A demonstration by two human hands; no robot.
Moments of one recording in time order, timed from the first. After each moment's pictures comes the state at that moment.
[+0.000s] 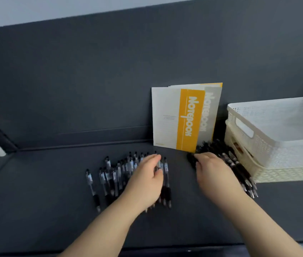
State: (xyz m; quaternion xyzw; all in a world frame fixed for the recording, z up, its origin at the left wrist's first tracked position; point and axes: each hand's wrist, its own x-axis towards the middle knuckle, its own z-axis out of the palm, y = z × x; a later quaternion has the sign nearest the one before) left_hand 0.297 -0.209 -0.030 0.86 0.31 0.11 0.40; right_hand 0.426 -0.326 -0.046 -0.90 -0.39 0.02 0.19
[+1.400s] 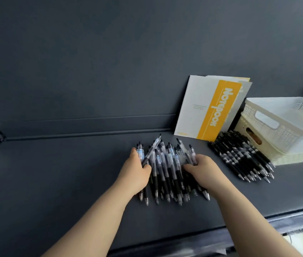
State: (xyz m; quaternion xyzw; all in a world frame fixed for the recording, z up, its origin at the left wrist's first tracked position) left_hand 0.222 -0.087 -0.064 0.81 0.37 0.02 0.46; right_hand 0.338 -0.237 -0.060 -0.89 -0.17 0.21 0.35
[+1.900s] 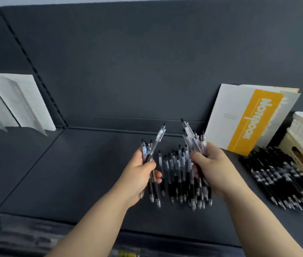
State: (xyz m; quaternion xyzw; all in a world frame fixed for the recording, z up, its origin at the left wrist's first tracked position) left_hand 0.179 -0.111 -0.029 0.58 0.38 0.21 0.69; right_hand 0.327 -0.217 -0.029 -0.72 -0.29 0.28 0.57
